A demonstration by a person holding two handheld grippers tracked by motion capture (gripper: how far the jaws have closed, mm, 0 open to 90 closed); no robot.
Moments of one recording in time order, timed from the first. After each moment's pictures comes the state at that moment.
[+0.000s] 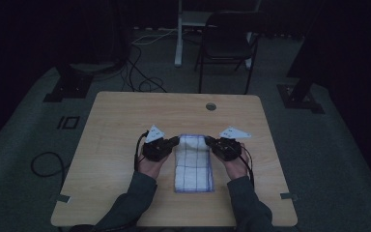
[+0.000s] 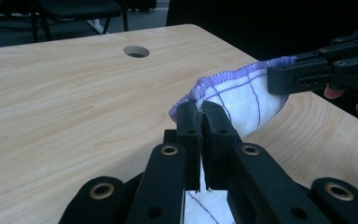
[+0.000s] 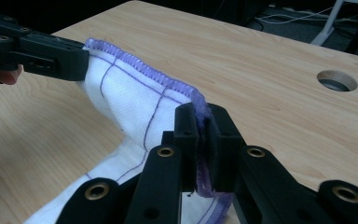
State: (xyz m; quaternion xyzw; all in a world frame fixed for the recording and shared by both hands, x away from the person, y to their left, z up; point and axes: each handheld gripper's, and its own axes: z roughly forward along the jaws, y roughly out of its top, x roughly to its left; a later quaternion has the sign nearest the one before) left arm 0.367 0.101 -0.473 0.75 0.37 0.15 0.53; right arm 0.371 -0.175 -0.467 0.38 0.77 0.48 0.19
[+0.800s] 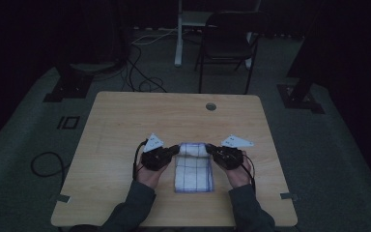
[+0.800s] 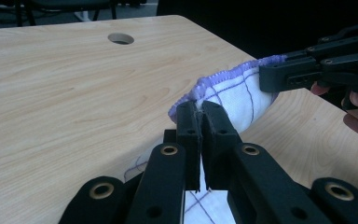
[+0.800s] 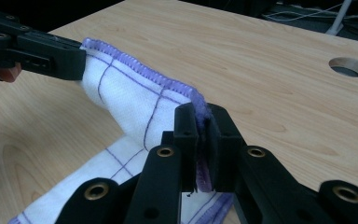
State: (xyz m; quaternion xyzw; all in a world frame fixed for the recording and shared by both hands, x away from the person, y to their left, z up) left arm 0.342 0.103 -0.479 0.75 0.37 0.13 0.53; right arm 0.347 -0.179 -0.476 0.37 0.77 0.48 0.18
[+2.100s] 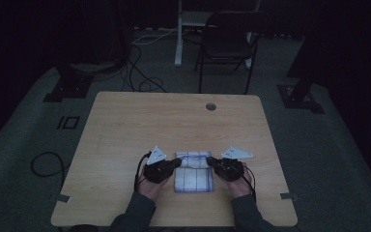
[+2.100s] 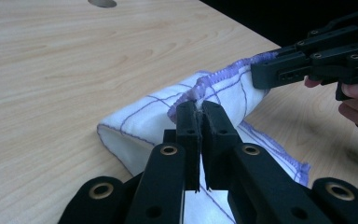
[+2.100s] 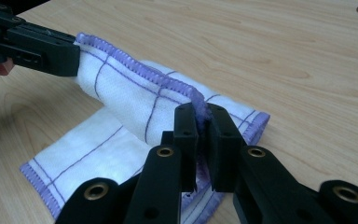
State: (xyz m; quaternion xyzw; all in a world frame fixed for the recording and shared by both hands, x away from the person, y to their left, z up) left arm 0.317 0.097 -0.510 0.77 0.37 0.11 0.51; right arm 0.326 -0.185 -0.509 0.39 0.78 0.46 0.15
